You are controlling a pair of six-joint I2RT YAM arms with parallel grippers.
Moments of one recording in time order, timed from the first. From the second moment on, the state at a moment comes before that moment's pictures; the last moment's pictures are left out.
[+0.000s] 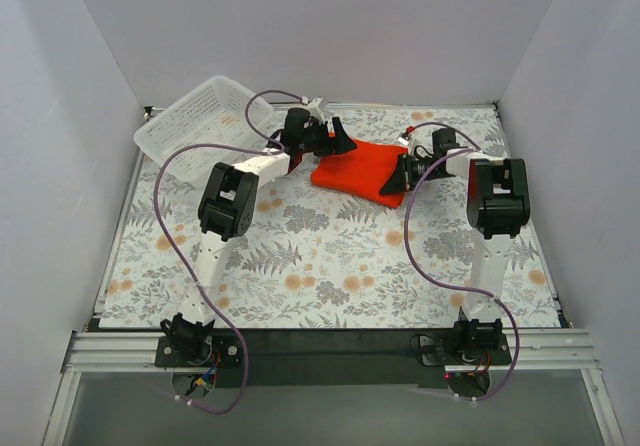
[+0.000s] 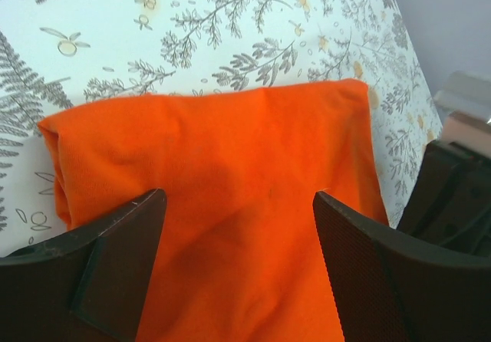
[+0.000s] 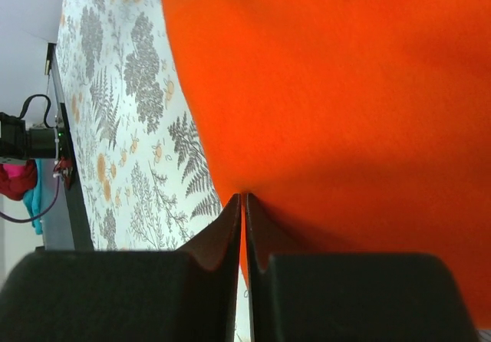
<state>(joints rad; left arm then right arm) -0.43 2.50 1.89 0.22 0.48 -0.54 0.06 2.21 1.48 -0.43 -1.12 -0.16</state>
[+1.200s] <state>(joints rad) -0.38 1.50 1.24 0.32 0.26 -0.38 0.01 1.96 1.41 -0.47 -0.60 -0.20</state>
